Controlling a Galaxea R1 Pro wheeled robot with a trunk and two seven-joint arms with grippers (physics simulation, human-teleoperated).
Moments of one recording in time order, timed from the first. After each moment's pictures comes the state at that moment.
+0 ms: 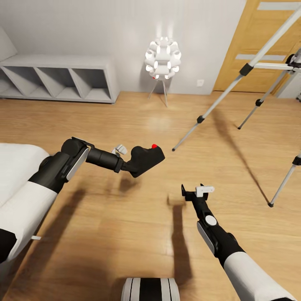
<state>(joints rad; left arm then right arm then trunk) -1.20 0.25 -0.48 -1.05 0.21 0.99 -1.25 -0.69 -0.03 0.20 -0.71 -0.10 -0.32 -0.11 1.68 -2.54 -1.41</state>
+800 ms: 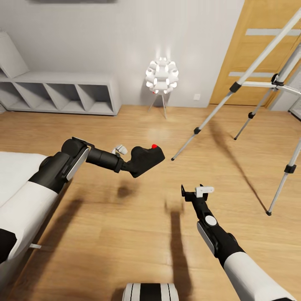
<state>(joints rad) -1.20 0.25 -0.48 -1.05 0.22 0.99 -1.25 -0.68 -0.03 0.20 -0.71 -0.10 -0.31 -0.11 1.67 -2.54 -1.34</state>
